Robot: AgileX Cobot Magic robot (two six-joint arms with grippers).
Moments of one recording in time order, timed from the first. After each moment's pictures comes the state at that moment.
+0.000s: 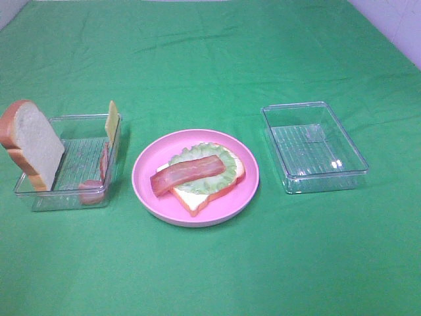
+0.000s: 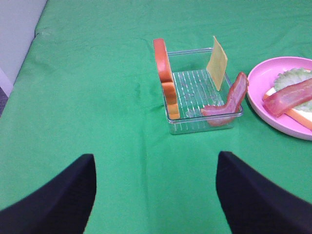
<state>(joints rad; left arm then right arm) 0.09 0.14 -0.56 -0.15 0.97 0.14 0.51 -0.01 -0.52 0.03 1.10 -0.05</state>
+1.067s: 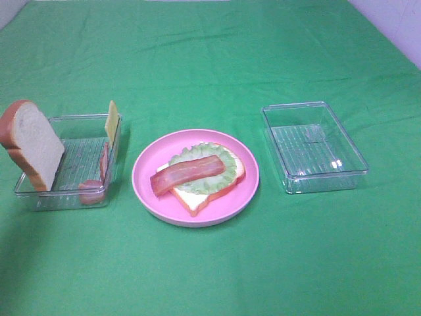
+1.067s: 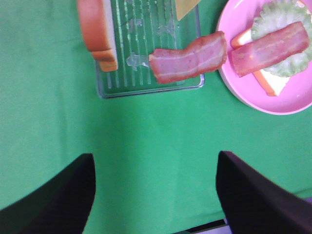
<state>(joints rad) 0.01 1.28 -1.02 -0.32 1.02 0.10 0.04 -0.01 -0.52 0.03 1.09 -0.05</state>
